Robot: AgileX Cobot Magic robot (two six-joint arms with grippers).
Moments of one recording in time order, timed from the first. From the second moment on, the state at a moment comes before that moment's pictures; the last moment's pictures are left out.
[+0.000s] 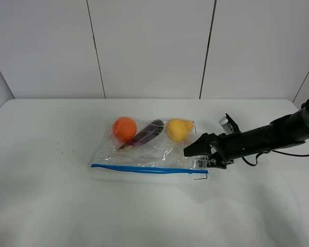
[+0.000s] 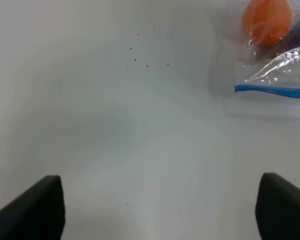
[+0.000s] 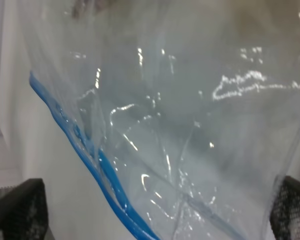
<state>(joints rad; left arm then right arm) 0.03 0.00 -0.50 0.01 1.05 0.02 -0.01 2.13 -0.97 1.40 1.02 -1.25</state>
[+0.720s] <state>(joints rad) 0.03 0.00 -0.50 0.01 1.05 0.02 -0.01 2.21 -0.98 1.47 1.07 -1.30</state>
